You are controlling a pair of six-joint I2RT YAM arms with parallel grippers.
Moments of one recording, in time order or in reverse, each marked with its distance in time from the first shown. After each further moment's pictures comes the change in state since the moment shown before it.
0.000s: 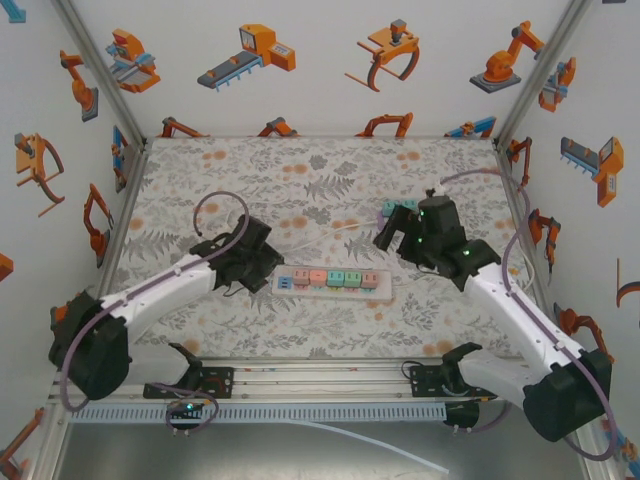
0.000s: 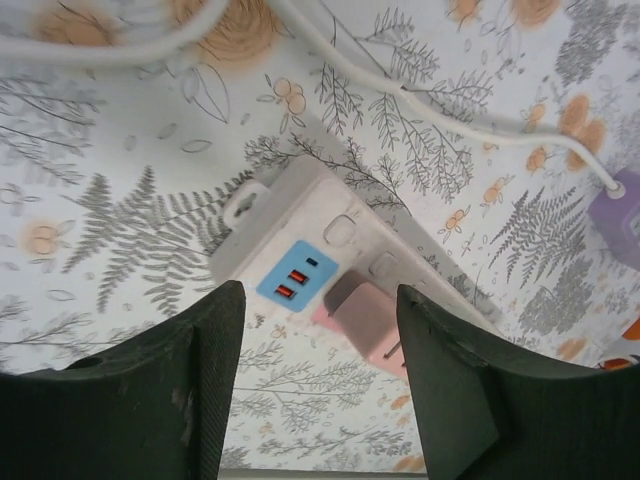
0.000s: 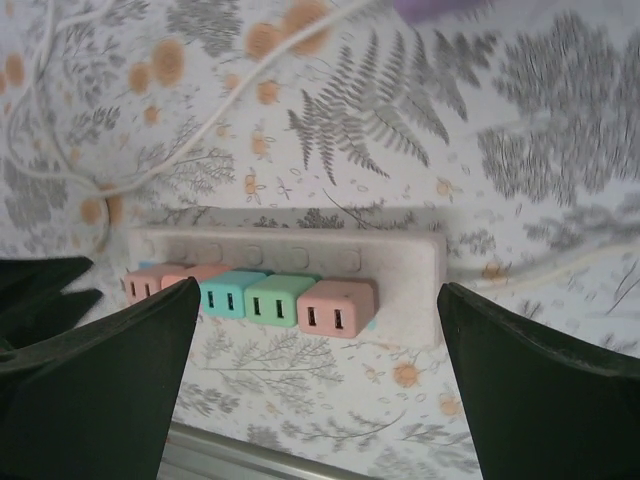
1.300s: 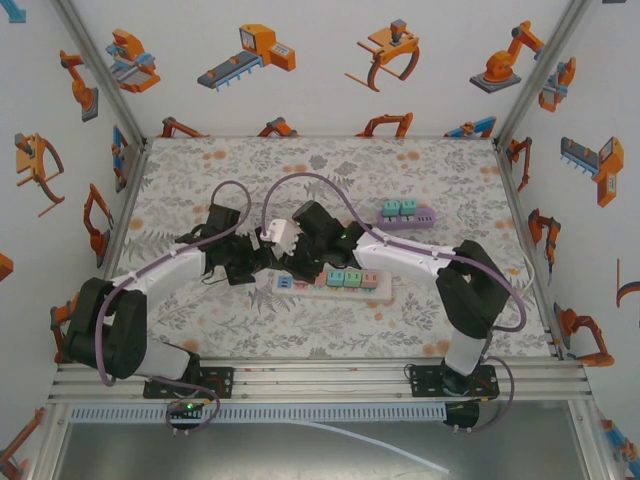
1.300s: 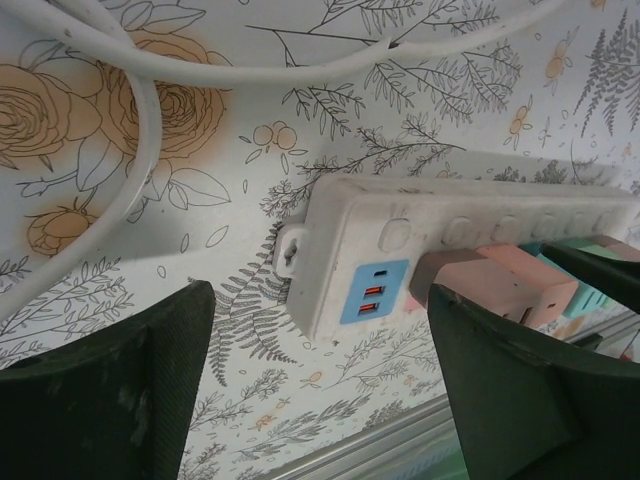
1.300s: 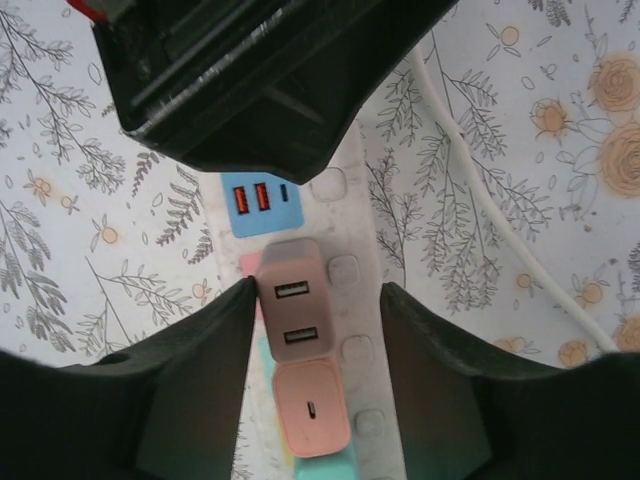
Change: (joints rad) left arm 0.282 0.158 -0.053 0.190 0.511 0.719; right arm 0.482 0.709 0.352 0.198 -0.243 -1.006
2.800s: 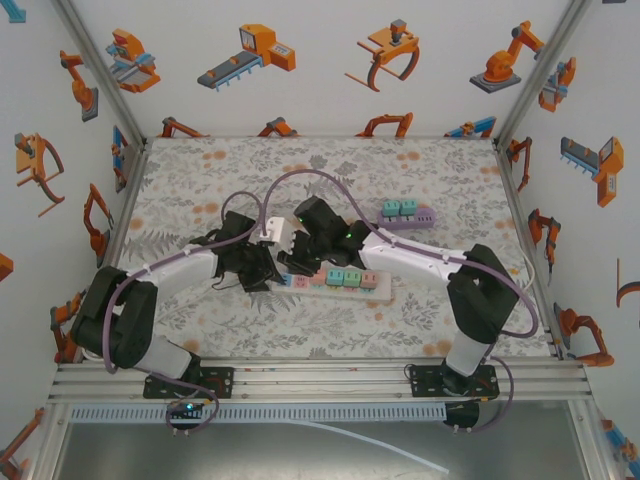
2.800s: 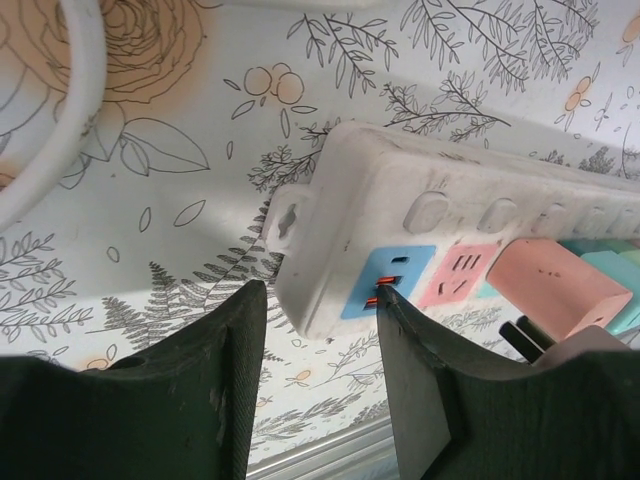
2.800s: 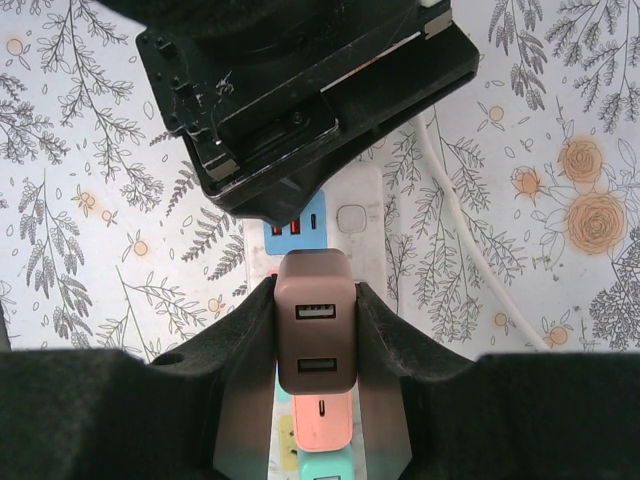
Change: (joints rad) left arm -0.087 0.055 -0.013 -0.011 -0.058 -0.111; right arm 0.004 -0.060 0.000 0.030 -0.069 -0.055
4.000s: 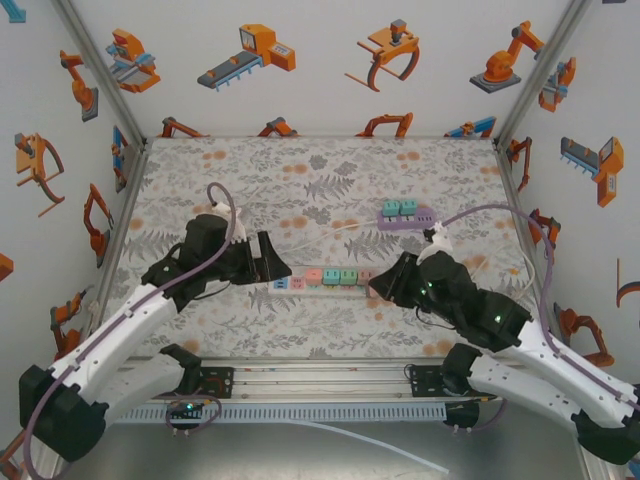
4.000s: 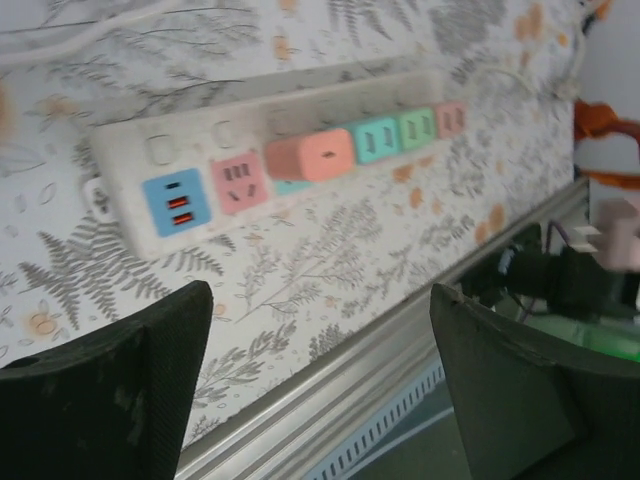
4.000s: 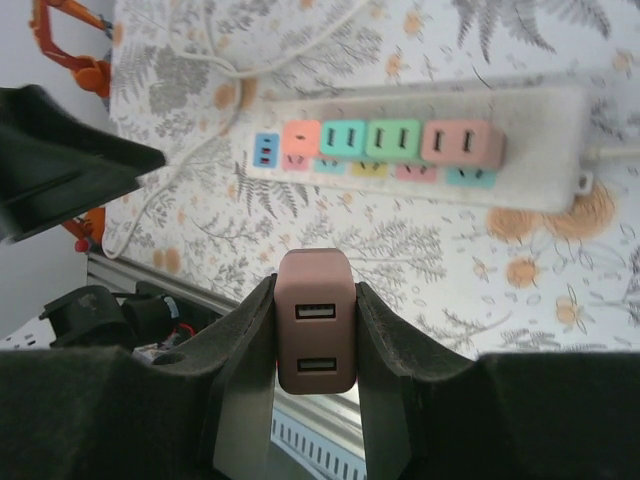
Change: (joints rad) left arm -0.090 -0.540 -0.006 -0.059 0.123 0.188; right arm 0.000 -1.088 -0.534 -0.329 0.539 1.397
